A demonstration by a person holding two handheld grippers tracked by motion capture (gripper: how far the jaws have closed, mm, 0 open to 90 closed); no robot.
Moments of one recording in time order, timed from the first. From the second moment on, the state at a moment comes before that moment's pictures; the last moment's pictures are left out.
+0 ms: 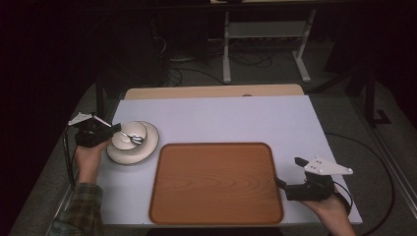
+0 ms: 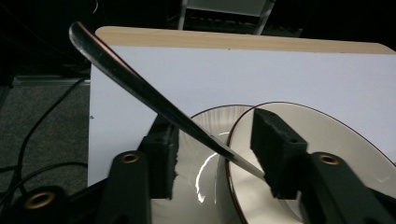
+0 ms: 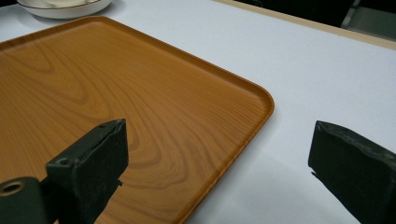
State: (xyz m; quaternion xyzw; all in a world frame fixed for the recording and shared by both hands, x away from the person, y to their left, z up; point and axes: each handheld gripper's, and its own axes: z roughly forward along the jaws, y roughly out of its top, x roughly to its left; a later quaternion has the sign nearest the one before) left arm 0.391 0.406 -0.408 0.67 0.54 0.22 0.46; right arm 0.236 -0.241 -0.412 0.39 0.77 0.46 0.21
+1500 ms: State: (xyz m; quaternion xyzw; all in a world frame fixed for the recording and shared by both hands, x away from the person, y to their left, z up) left arm 0.378 0.378 -0.373 0.70 0.47 0.20 0.50; right arm 0.235 -0.243 -0.411 0.39 0.77 0.46 0.22
